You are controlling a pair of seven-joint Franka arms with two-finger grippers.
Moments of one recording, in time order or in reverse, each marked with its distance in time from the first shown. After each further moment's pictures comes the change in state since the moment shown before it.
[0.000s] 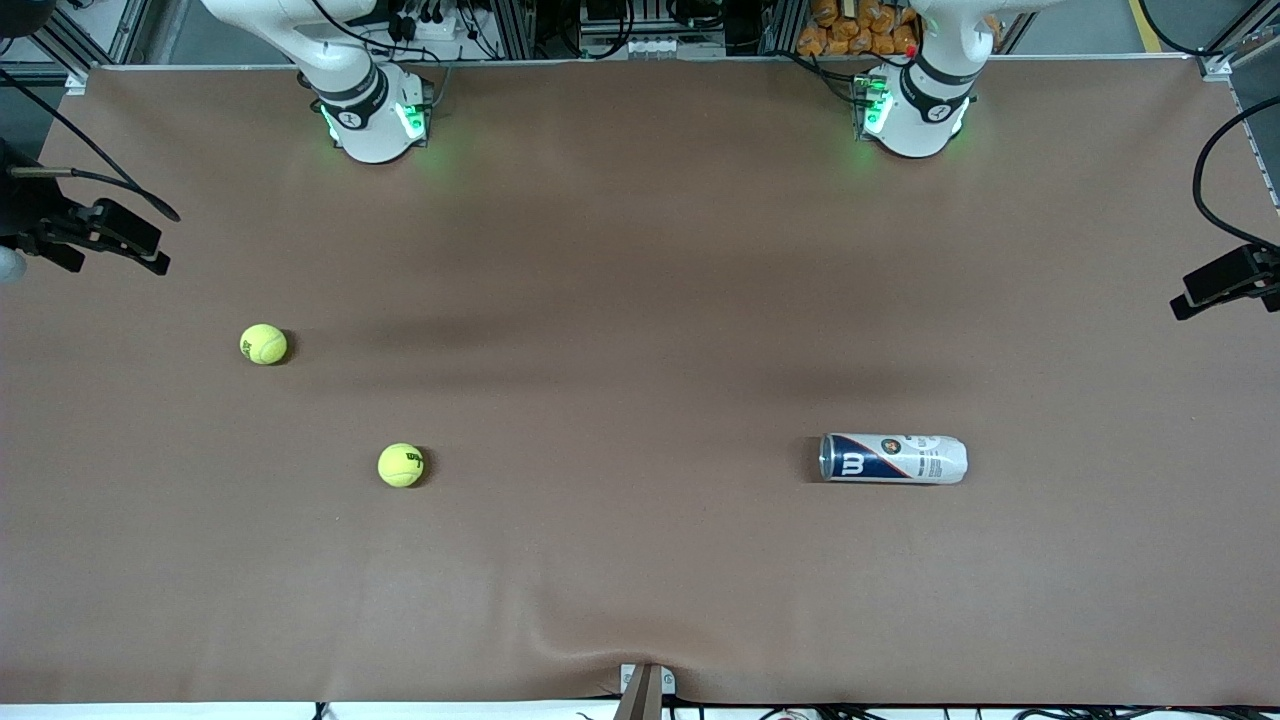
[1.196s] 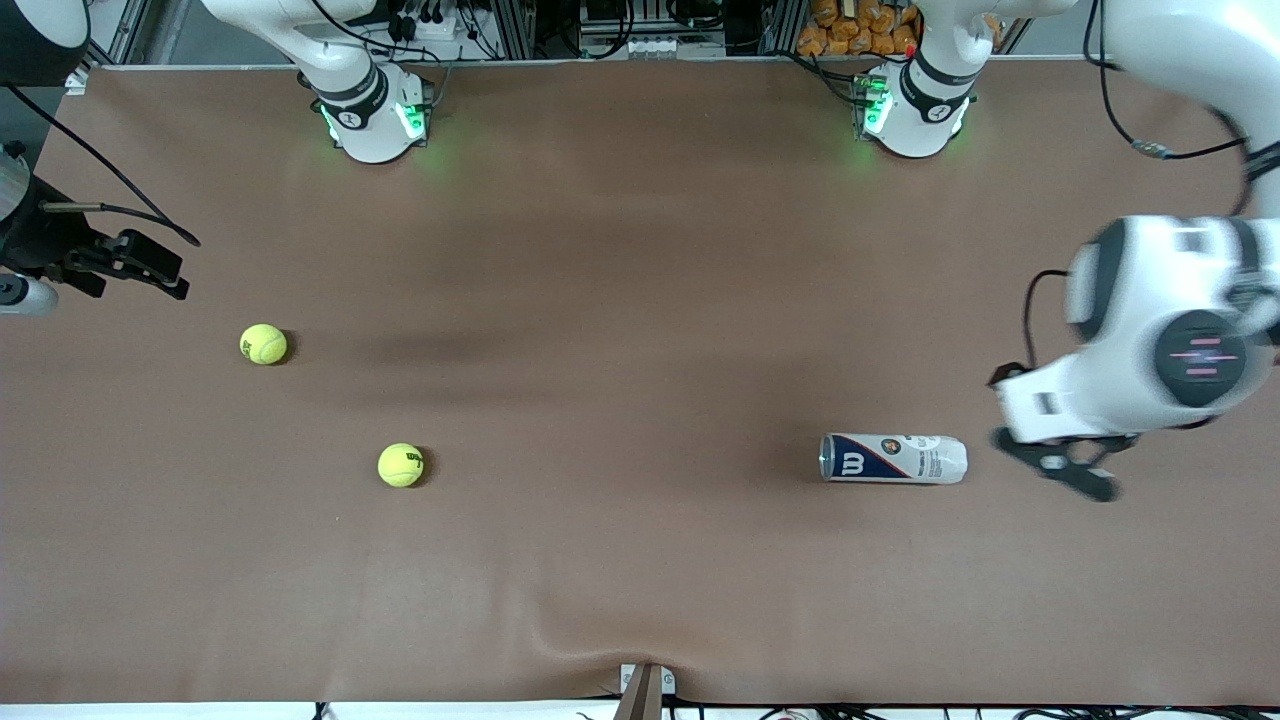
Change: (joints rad) left arm -0.242 0.345 -0.049 -0.012 0.343 0.147 0.430; right arm 0.004 0.038 0.003 -0.020 0.001 0.059 0.000
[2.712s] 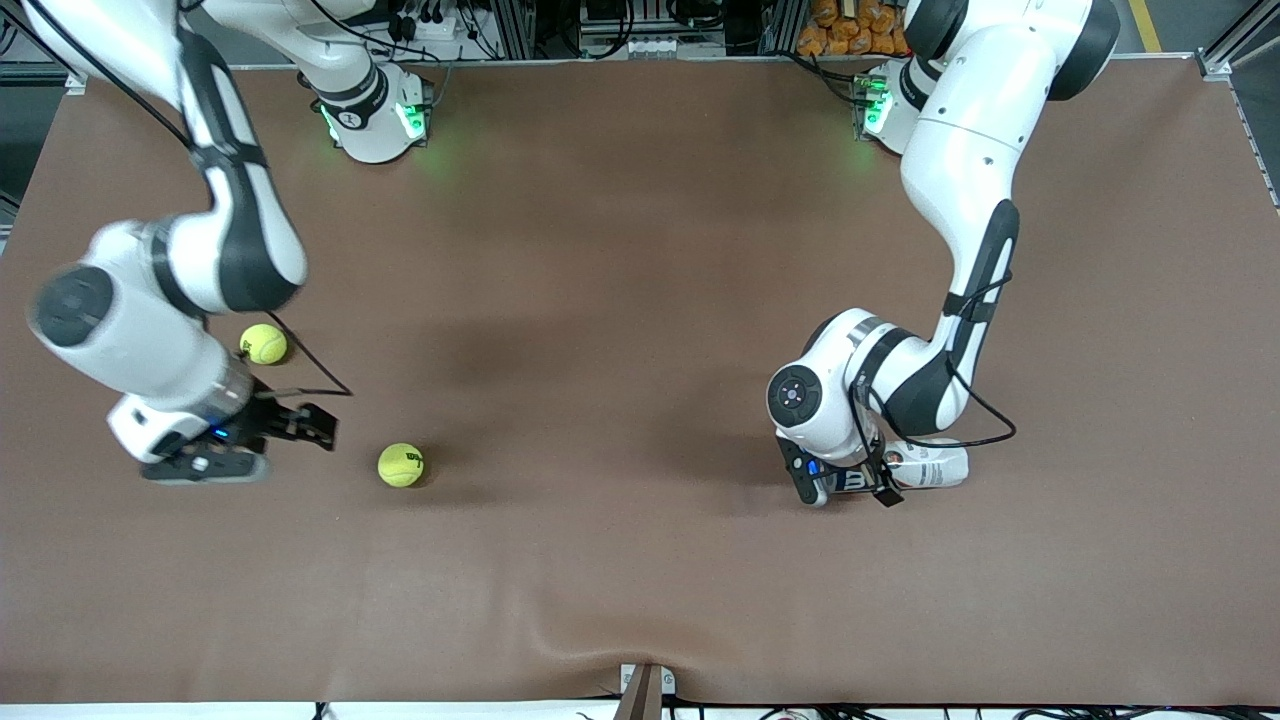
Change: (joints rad) left arm -0.224 0.359 -0.004 -0.004 0.353 0.280 0.084; right arm 0.108 0.444 0.028 -0.040 0.034 0.614 0.020
